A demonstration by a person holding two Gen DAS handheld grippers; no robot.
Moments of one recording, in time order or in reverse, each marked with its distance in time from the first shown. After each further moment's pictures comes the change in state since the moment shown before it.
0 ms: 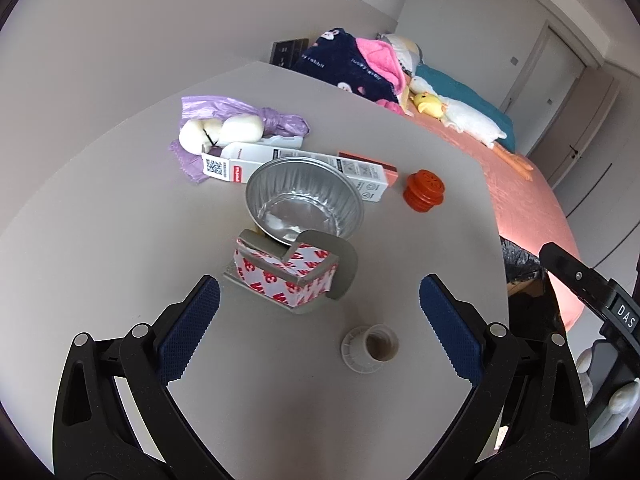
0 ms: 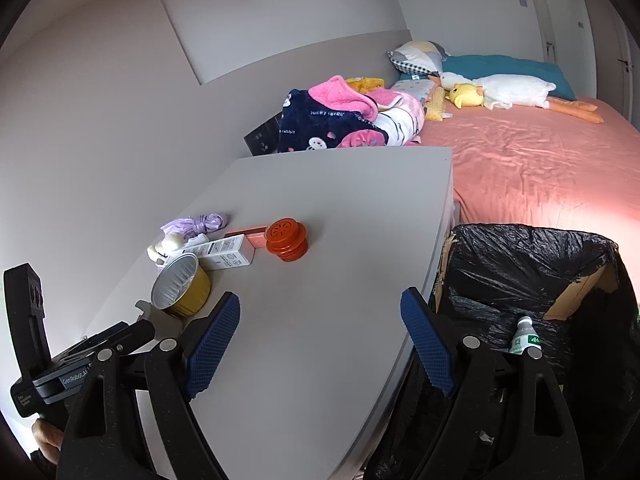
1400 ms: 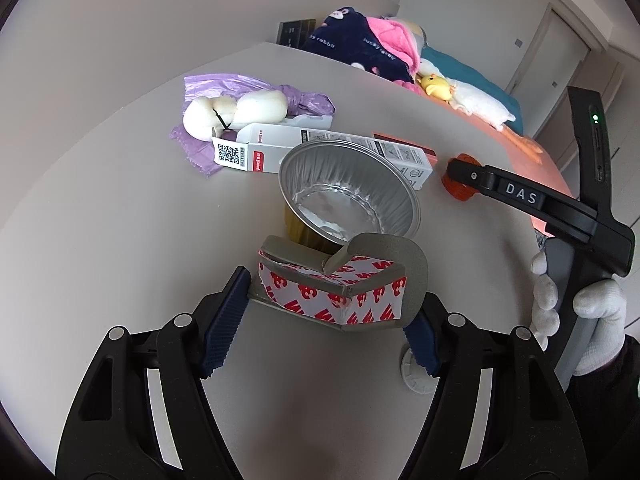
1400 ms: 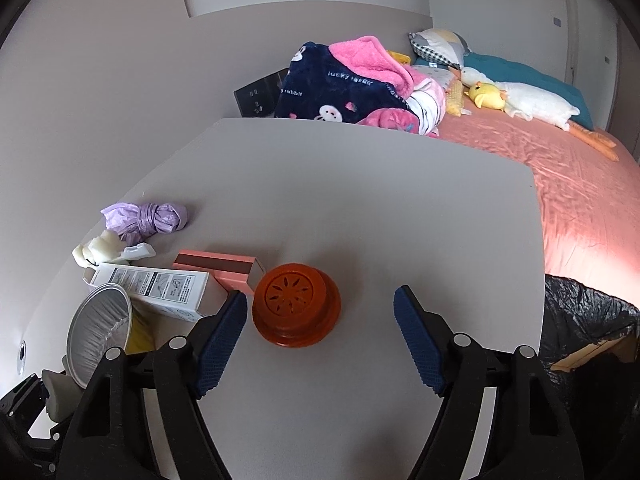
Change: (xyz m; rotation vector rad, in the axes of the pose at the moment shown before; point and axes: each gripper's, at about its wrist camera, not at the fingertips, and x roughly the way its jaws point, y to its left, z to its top) left arm 0.030 0.024 0.004 0.041 0.052 0.018; right arm 0.141 0.042 0.043 -0.169 0.133 -0.098
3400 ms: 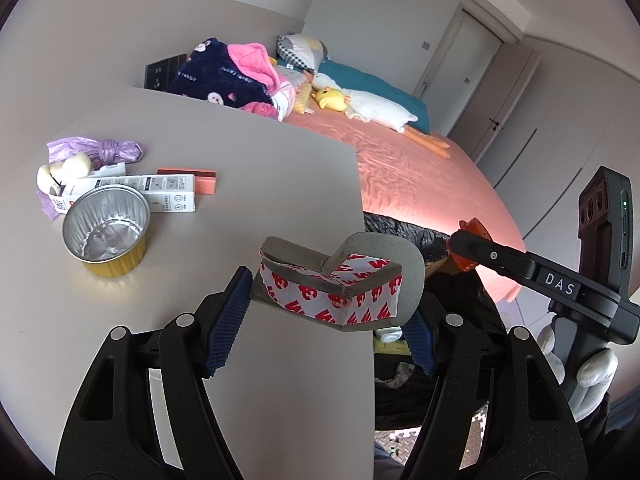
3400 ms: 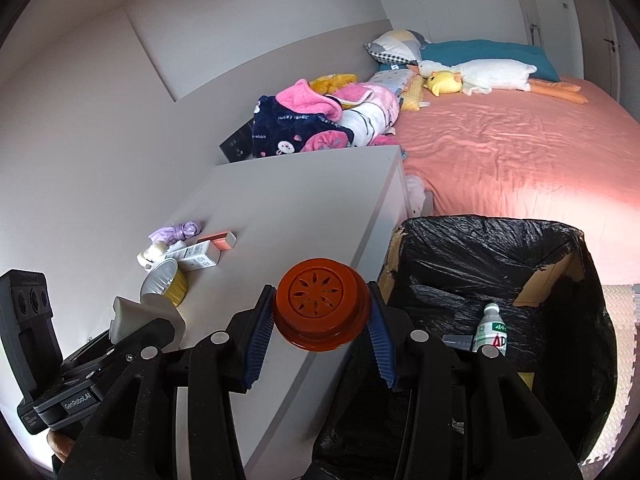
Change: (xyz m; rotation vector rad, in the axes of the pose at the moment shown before) left arm -0.042 -0.140 -0.012 0.137 -0.082 -0.296; right arm -0.174 -0.119 -0.077 0.235 -0.105 0.080
